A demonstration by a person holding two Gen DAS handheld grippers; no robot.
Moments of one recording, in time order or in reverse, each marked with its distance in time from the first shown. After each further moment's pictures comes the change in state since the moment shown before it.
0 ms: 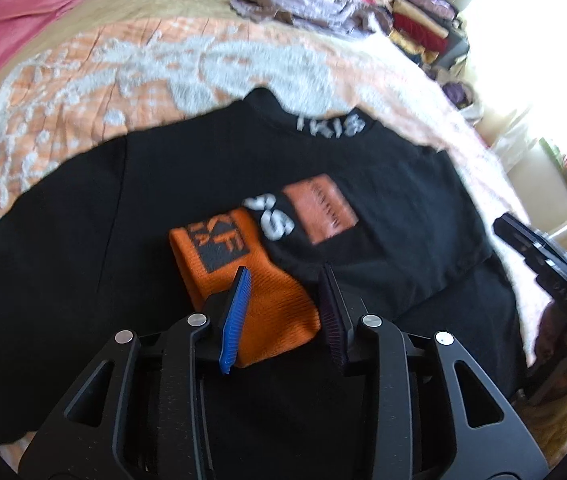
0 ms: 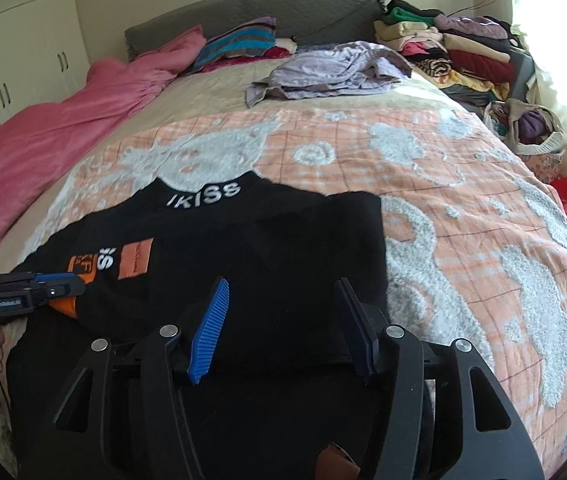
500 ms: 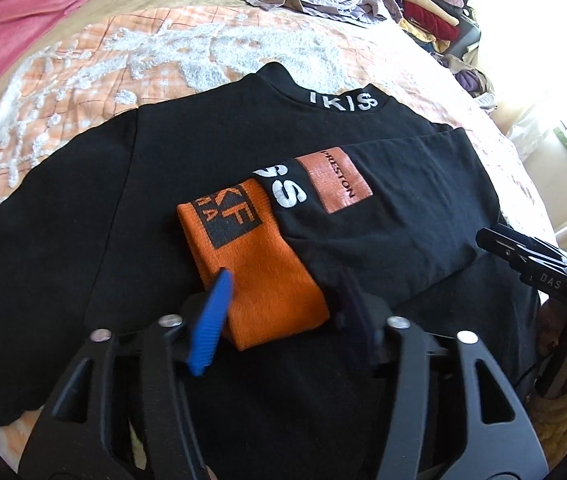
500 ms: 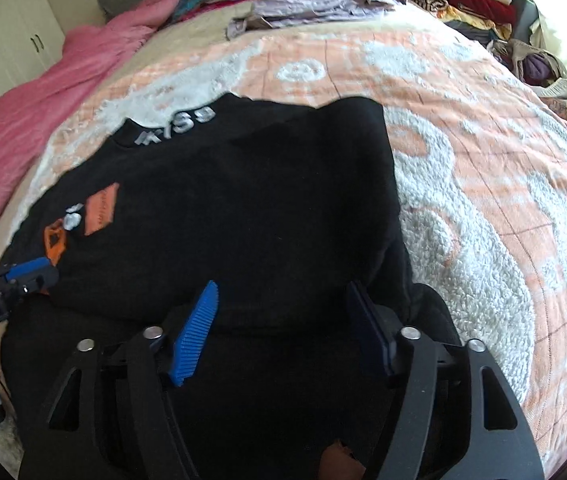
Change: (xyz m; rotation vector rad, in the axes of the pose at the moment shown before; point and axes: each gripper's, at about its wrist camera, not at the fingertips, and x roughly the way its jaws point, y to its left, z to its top) left arm -0.002 -0.001 -0.014 0.008 0.010 0.049; right arm 0.041 -0.015 -0.020 0.089 0.213 0.020
